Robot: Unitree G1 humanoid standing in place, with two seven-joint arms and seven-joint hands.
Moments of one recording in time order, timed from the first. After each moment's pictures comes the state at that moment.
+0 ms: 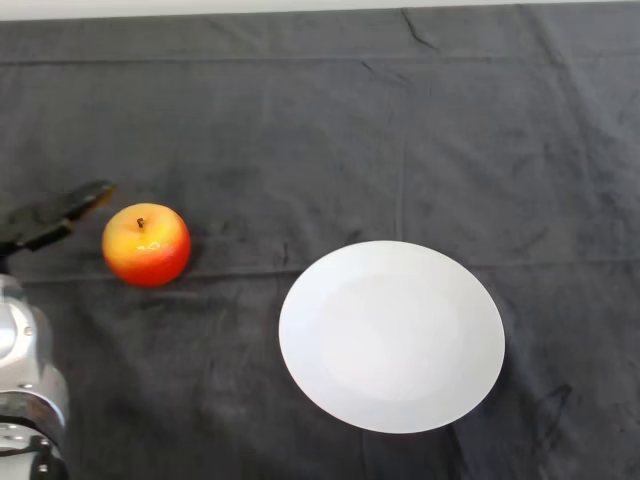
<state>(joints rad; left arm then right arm) -0.70 0.28 0.21 1.26 -0.21 -1.01 0.00 -0.91 -0.58 -0.82 1.22 0.77 0.54 0.43</state>
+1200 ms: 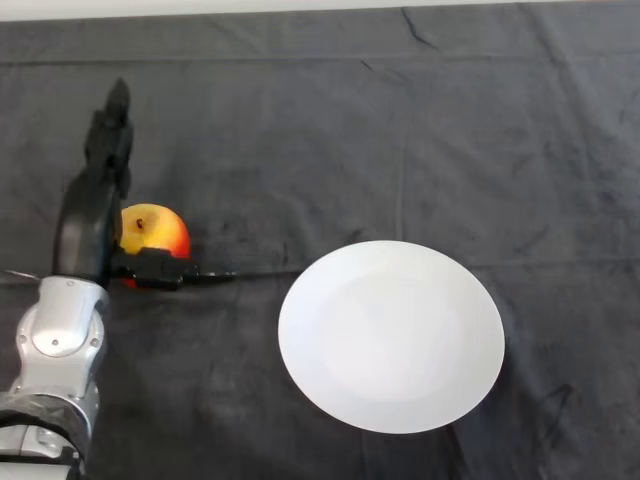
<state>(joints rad) -0.68 0.34 0.00 1.26 0.08 -0.81 0.03 -0.91 -0.58 -0.82 1.22 0.77 0.54 0.43</state>
